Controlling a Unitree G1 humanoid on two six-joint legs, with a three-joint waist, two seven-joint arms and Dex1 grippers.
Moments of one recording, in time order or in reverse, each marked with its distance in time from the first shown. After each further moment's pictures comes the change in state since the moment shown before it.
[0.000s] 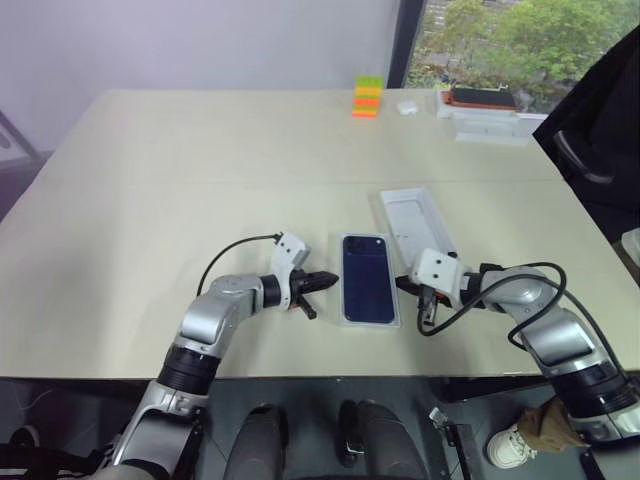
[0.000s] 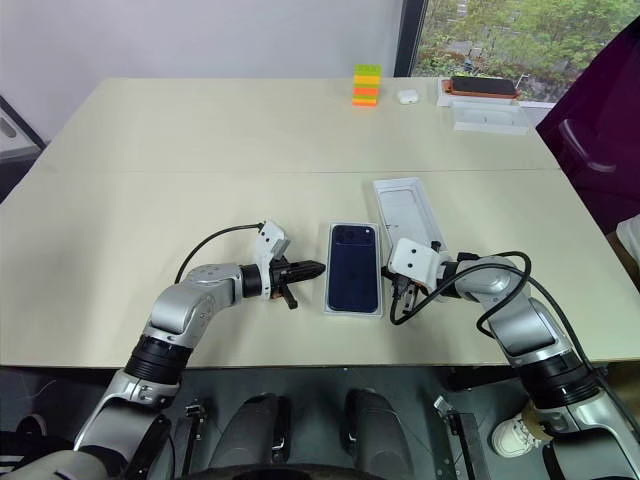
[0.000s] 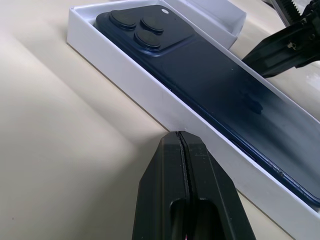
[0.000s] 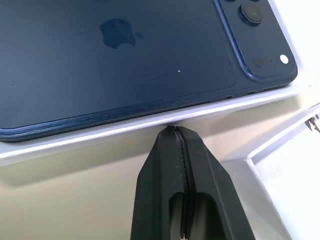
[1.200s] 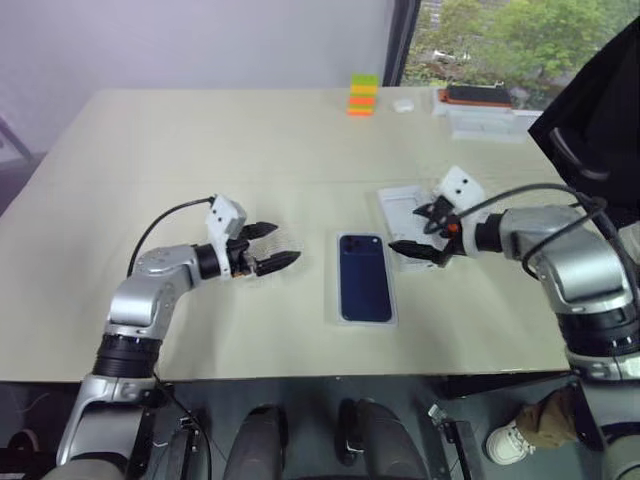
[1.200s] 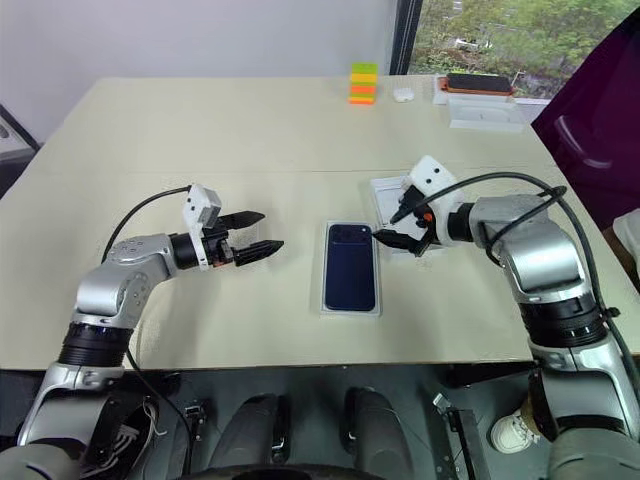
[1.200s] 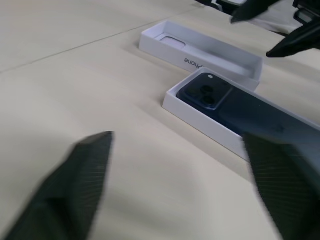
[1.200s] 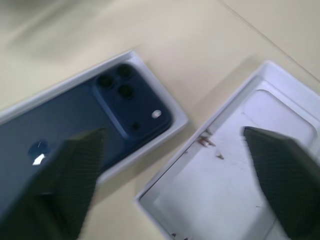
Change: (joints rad) left arm -0.036 0.228 0.185 0.021 -0.081 -0.178 -0.156; right arm -0.361 0.009 -0.099 -0.047 0.216 0.683 -0.078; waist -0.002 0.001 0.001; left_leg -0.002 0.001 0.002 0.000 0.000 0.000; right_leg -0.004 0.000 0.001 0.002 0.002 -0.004
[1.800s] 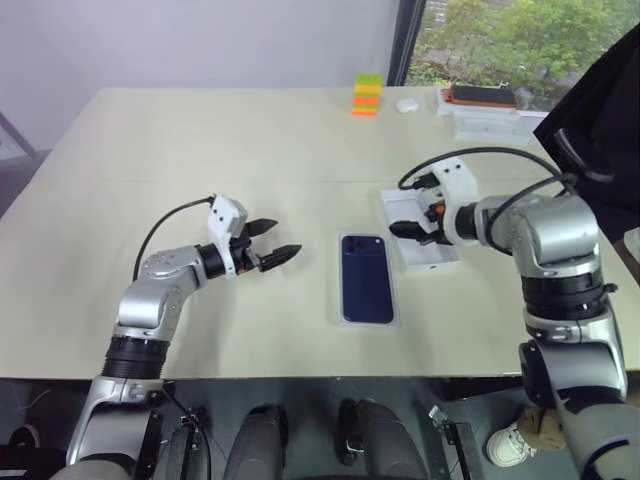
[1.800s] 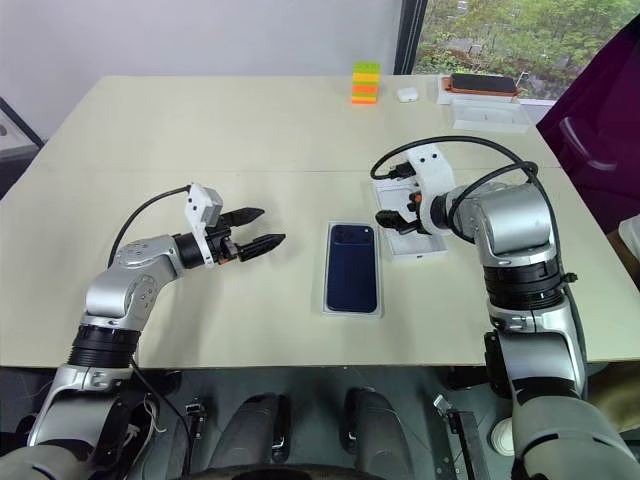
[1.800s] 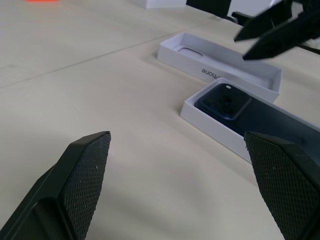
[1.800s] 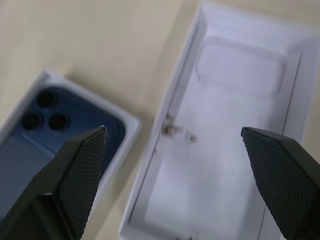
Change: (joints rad) left arm 0.007 -0.045 0.003 0.017 0.009 -0.057 0.085; right arm -0.162 0.194 -0.057 0.100 0.002 0.498 -0.328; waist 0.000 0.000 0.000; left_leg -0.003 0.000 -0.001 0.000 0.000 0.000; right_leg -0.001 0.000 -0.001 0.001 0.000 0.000
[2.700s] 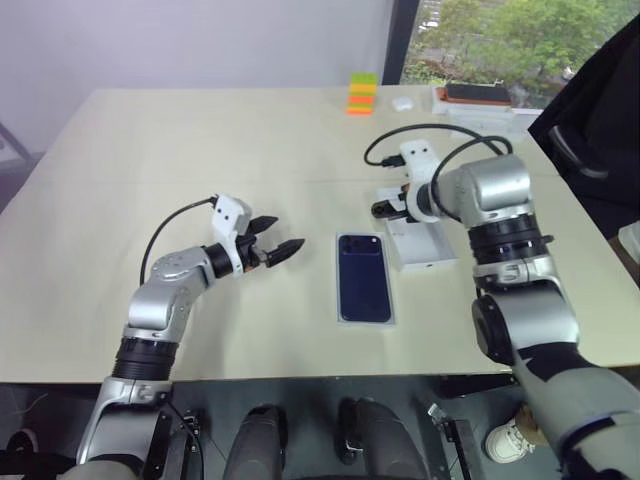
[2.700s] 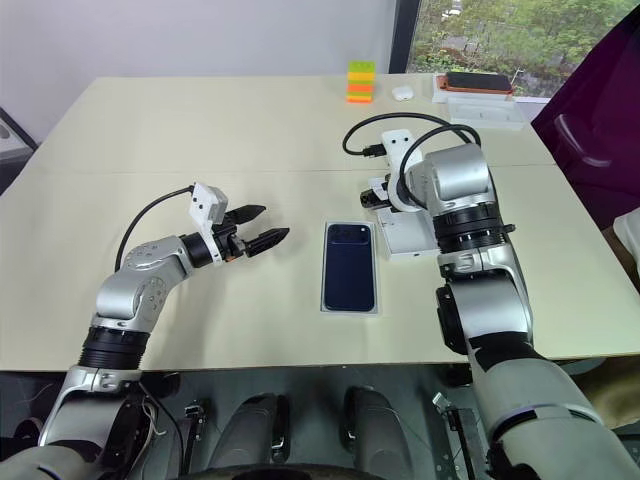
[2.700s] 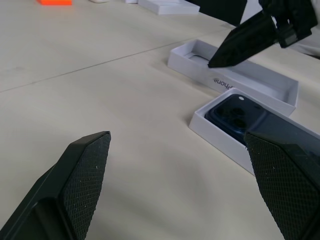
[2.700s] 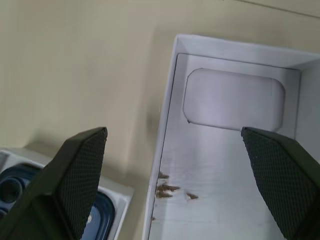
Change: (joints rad) left arm 0.005 -0.046 -0.003 -0.009 0.000 0.007 0.096; right arm -0.285 0.214 0.007 0.517 -0.079 -0.126 -0.255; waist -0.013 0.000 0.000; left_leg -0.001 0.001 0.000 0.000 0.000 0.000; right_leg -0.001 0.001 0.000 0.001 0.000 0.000
